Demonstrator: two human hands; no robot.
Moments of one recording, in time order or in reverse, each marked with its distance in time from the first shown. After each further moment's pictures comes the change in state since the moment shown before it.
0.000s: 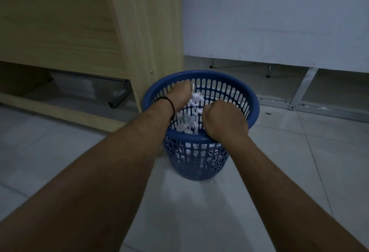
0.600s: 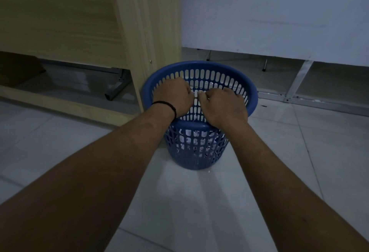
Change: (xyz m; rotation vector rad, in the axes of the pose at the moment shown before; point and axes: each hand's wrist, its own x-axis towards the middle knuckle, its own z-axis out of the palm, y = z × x) left_hand -0.022 -0.043 -0.005 0.671 0.212 0.383; right_hand 0.003 -0.001 0.009 -0.072 0.055 0.000
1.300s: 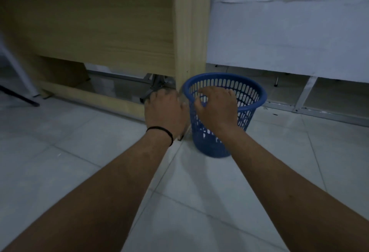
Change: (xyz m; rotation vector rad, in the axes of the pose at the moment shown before) left_hand -0.176 -0.041 -0.092 0.164 0.332 -0.141; right_hand -0.112 -0.094 -0.039 0.182 0.343 -0.237
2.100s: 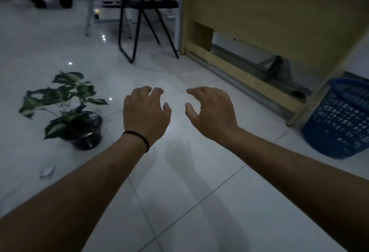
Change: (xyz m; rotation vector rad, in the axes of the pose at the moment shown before) left_hand -0.343 -0.365 -0.303 0.252 0.187 -0.455; right_hand -0.278 -0.440 -0.043 0.258 -0.358 -0.631
